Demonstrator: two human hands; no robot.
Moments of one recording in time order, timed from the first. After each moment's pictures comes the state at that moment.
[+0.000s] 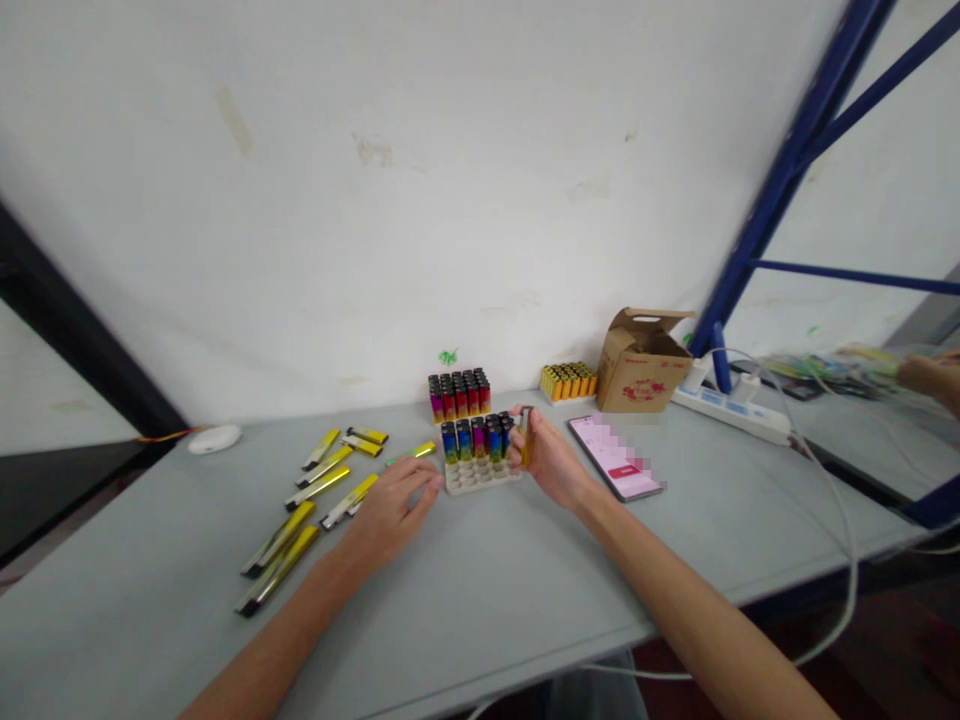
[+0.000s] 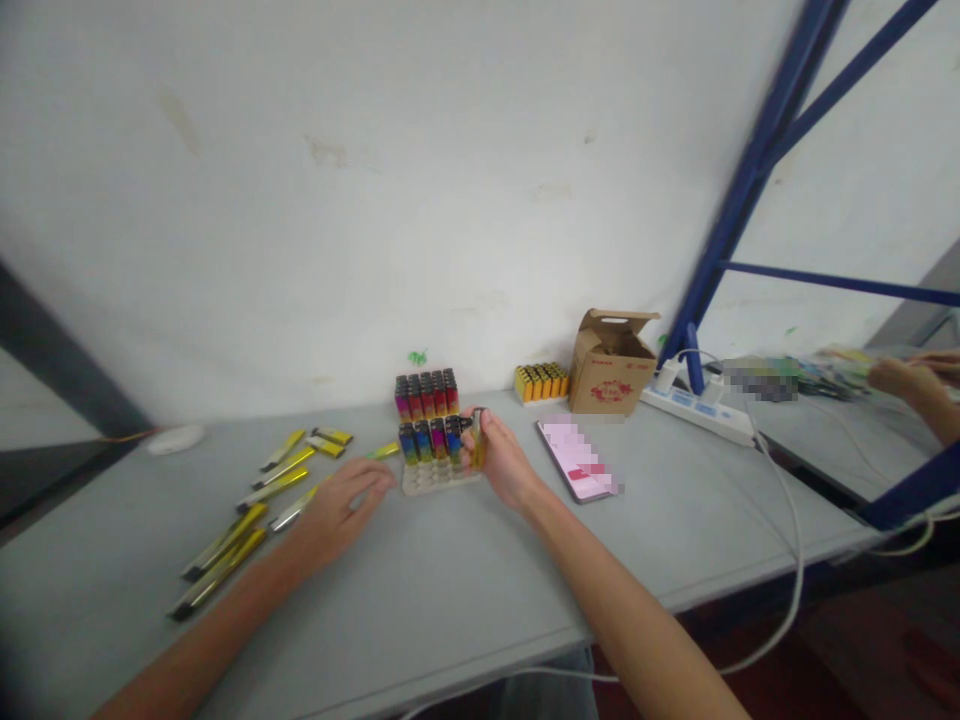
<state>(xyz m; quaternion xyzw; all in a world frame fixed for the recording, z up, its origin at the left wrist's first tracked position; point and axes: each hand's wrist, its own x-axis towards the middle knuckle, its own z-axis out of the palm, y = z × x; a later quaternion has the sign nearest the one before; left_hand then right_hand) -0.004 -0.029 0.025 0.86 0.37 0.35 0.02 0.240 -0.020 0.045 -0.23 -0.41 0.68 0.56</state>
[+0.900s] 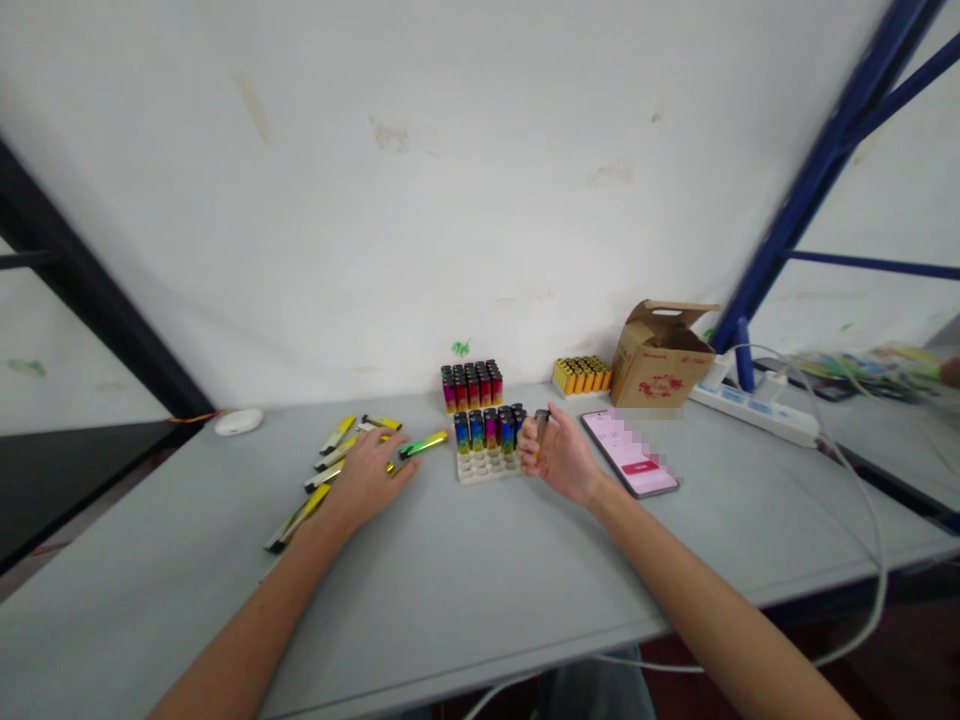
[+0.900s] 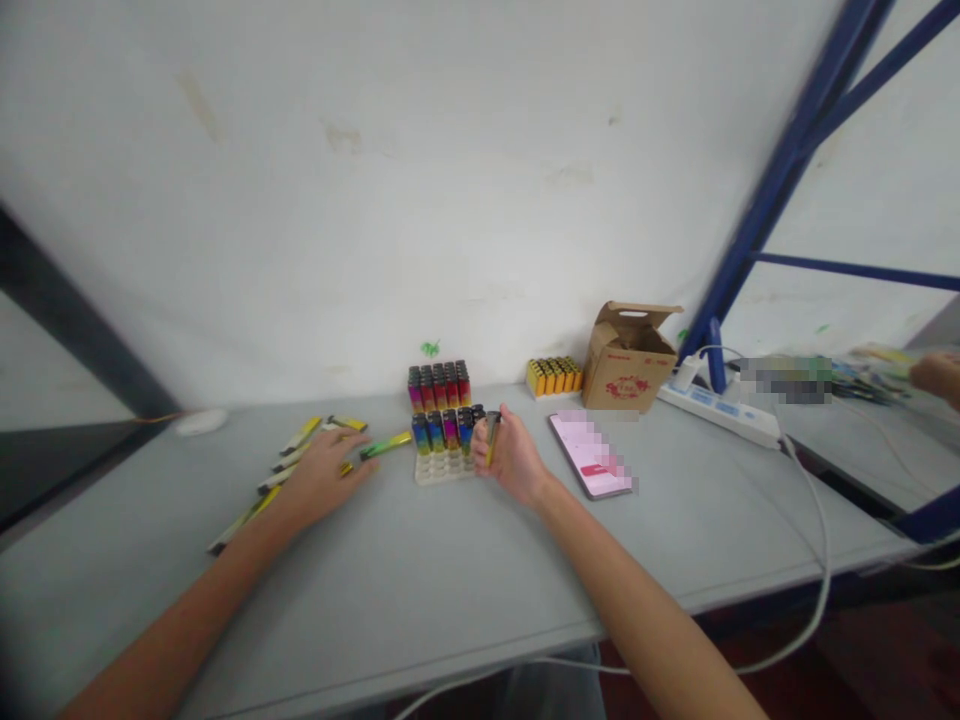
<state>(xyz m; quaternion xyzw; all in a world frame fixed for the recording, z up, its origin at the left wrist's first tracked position) -0.059 0.013 0.001 0.81 0.52 0.27 -0.09 0.244 -0.021 0.045 -0.22 -0.37 0.78 0.46</state>
